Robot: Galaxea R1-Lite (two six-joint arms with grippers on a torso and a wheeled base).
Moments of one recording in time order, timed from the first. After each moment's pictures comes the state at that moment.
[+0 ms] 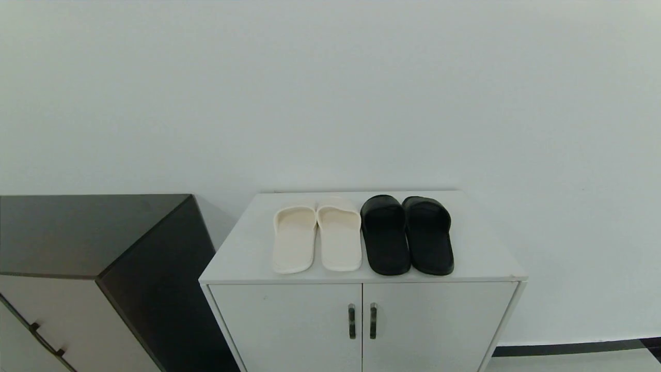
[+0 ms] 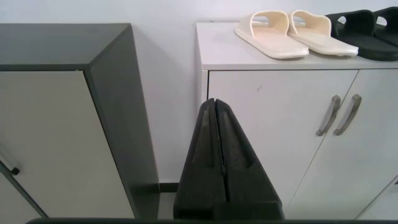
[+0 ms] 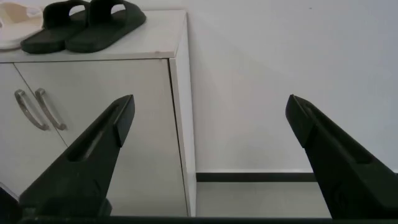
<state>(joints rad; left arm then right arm) 0.00 0.00 0.00 0.00 0.00 -0.01 0.00 0.00 0.00 0.00 0.03 -0.01</state>
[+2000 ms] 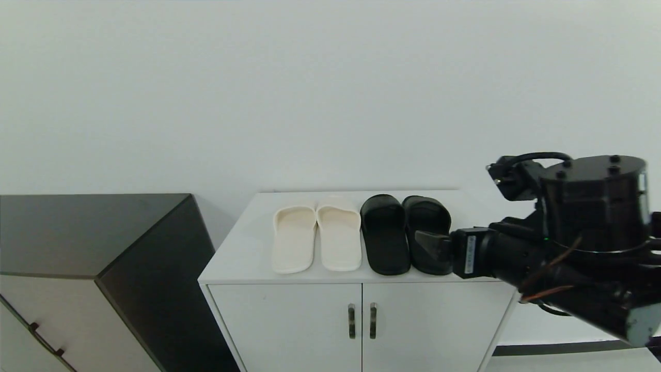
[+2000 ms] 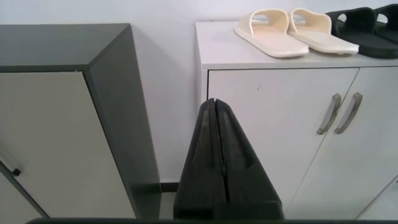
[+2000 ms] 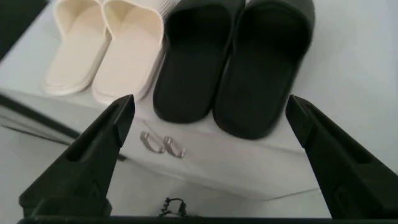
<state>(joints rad) 0.00 0.00 0.00 0.00 0.00 0.00 0.83 1.54 -0.88 -0.28 -0.45 0.36</state>
